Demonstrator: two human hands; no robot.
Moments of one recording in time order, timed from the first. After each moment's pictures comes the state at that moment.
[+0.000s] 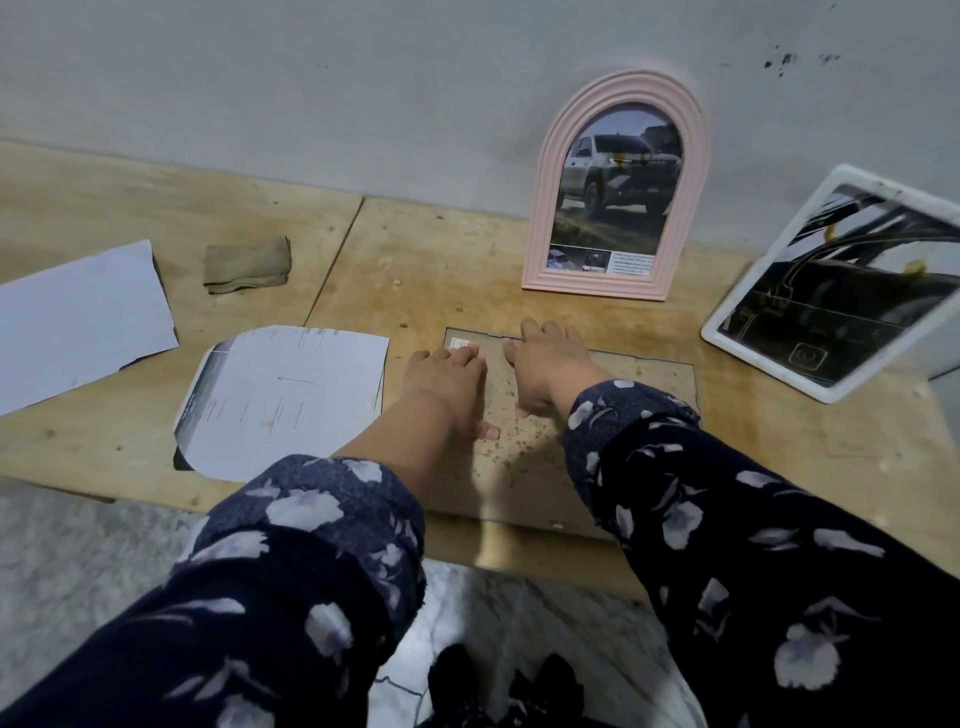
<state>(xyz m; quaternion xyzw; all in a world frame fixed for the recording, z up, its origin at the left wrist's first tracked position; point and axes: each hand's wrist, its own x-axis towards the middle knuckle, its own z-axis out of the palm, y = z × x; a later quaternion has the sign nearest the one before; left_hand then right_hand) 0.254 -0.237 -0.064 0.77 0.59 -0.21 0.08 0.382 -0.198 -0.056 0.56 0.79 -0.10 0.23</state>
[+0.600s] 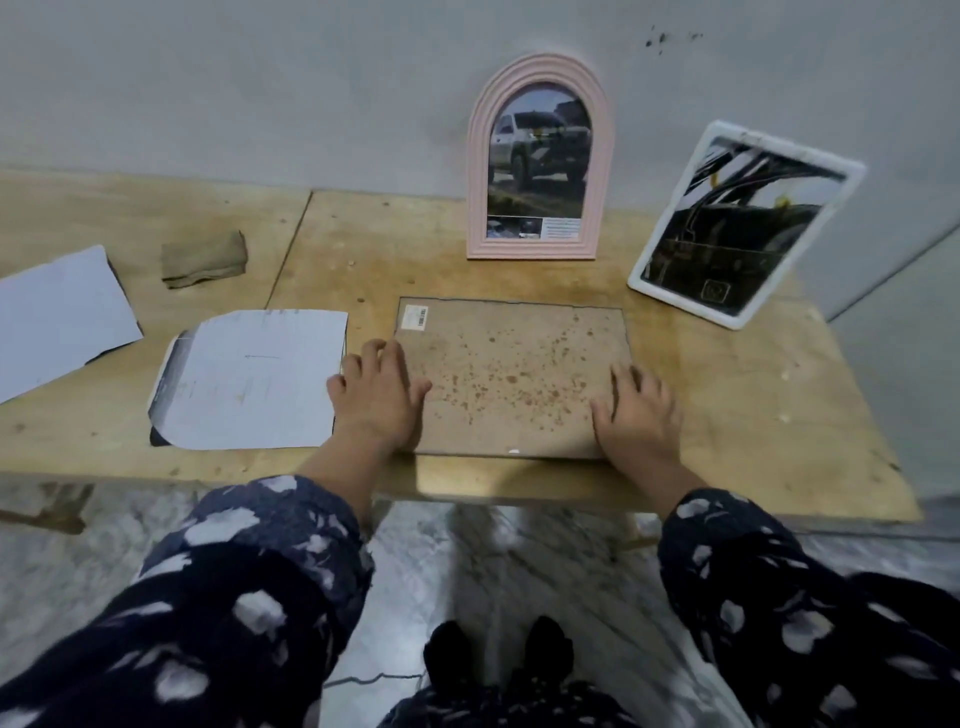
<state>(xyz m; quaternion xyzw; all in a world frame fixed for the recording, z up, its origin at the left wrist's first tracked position) 0.240 -0.312 -0.085 0.66 0.74 0.02 0.11 0.515 -0.347 -0.098 0.79 0.60 -0.10 -0.09</state>
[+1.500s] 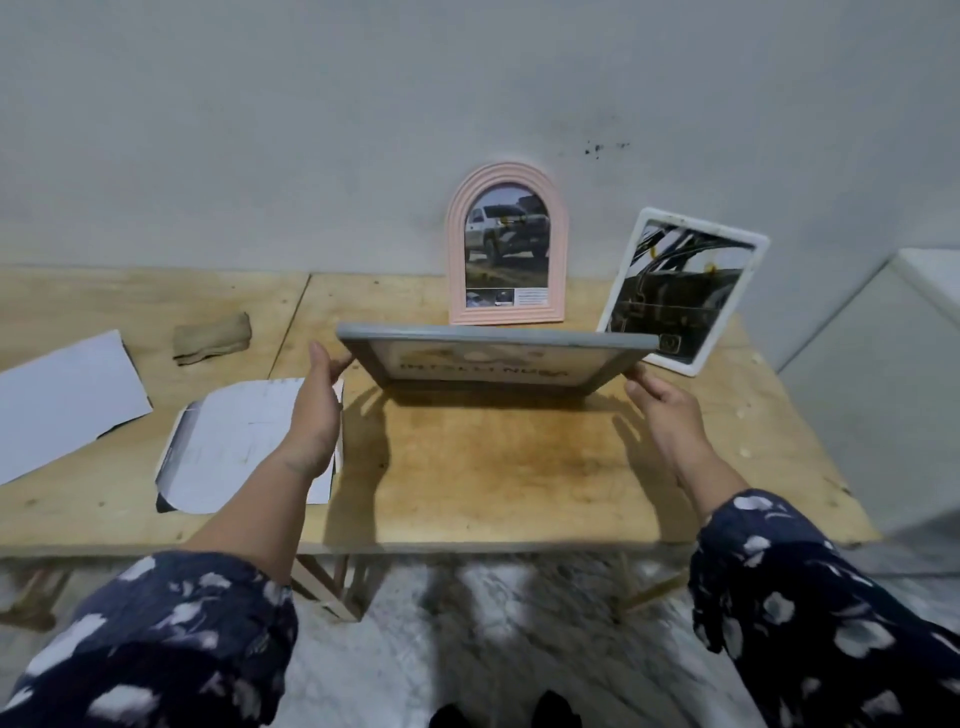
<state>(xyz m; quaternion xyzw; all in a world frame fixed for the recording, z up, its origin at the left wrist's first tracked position) 0.203 -0.303 -0.021 0.40 0.63 0.45 0.49 0.544 -0.348 -0.003 0.71 0.36 -0.41 -0.45</state>
